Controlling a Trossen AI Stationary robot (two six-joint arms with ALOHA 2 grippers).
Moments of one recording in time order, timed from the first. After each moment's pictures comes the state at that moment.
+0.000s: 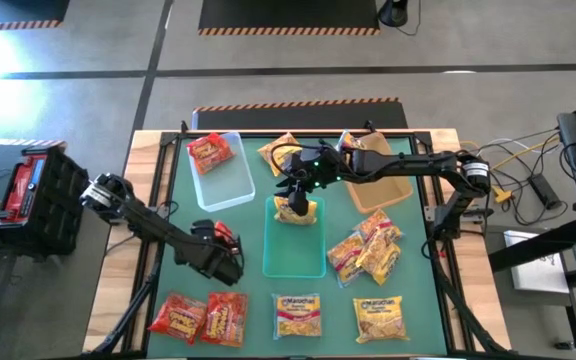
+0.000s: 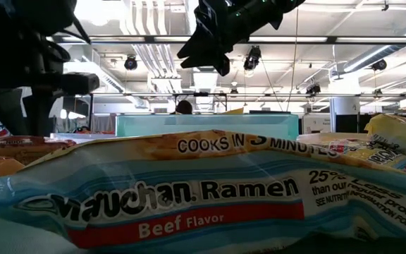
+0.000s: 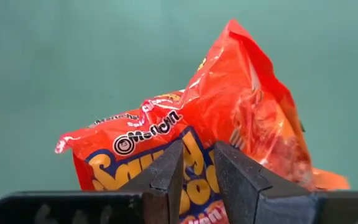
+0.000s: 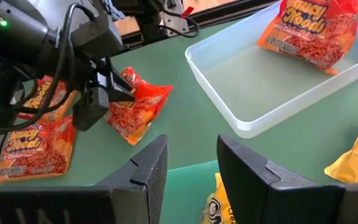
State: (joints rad) left arm -0.50 1.63 0.98 -1.16 -0.33 -2.27; right arm -0.19 1.72 1.38 -0.21 -0.24 0.16
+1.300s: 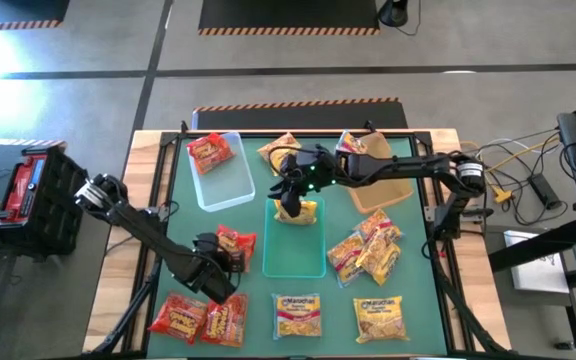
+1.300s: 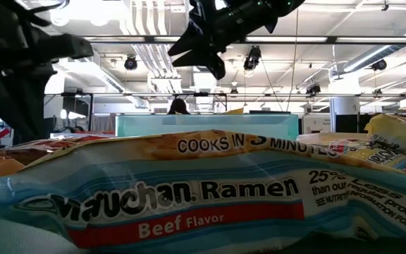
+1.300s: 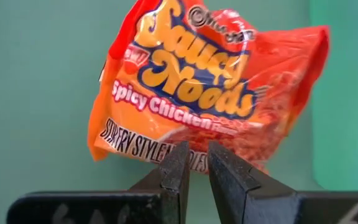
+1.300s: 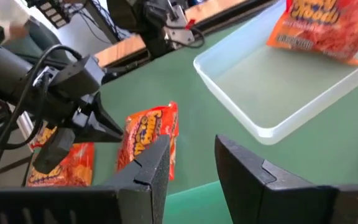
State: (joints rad) left arm -0.63 1.60 0.98 -0.97 -0.41 -2.26; right arm -0.17 1.76 1.38 -0.11 -0.24 0.32
